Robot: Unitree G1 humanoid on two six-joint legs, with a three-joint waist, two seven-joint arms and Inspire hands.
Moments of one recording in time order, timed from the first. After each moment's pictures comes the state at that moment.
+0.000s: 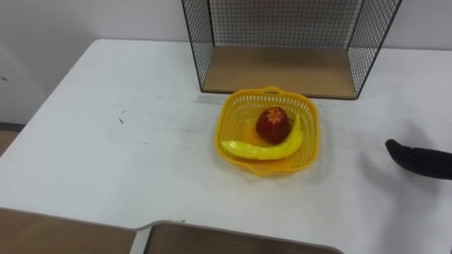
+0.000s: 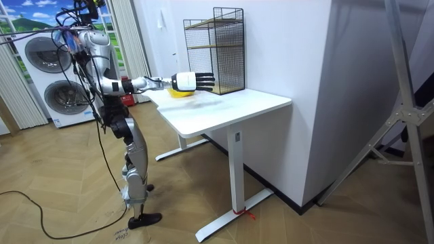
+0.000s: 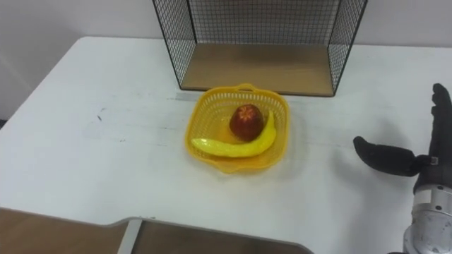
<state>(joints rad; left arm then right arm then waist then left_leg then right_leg) 0.26 0.30 0.89 0.08 -0.27 -0.04 0.91 0.26 -0.35 -0.34 -0.18 -0.05 0.12 -0.19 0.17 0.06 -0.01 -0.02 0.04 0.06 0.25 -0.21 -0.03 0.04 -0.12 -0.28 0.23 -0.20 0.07</state>
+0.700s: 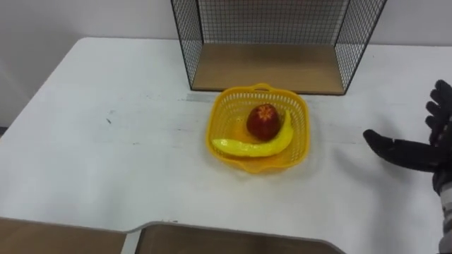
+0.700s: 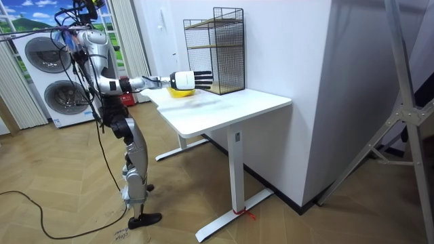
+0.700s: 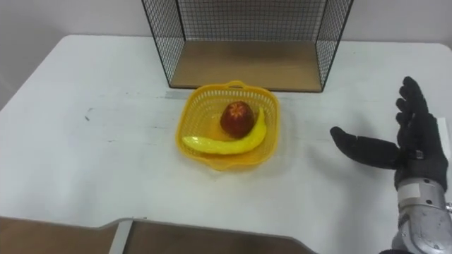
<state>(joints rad) 0.21 0.33 0.55 -0.29 -0.28 -0.06 0.57 0.22 -0.34 -0.28 -0.16 0.24 0.07 -0.03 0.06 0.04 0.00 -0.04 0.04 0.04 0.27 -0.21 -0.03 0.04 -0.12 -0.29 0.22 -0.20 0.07</state>
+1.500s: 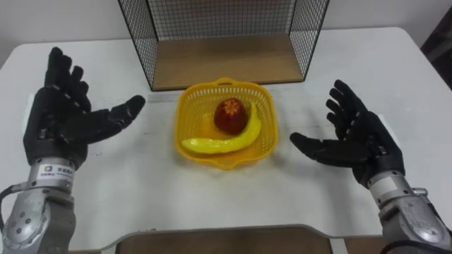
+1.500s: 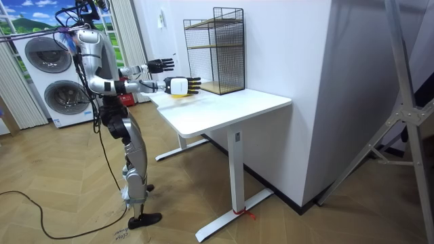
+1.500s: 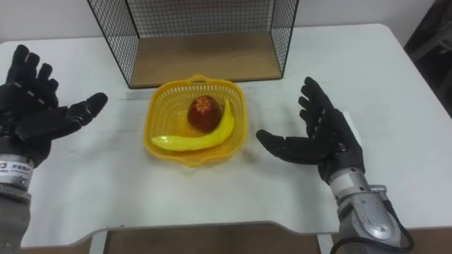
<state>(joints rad) 0.14 0.26 0.13 -0.18 -0.51 -0.03 0.00 0.15 -0.30 -0.08 -0.07 0.35 0.05 0.13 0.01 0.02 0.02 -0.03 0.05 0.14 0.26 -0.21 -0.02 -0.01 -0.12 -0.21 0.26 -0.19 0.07</state>
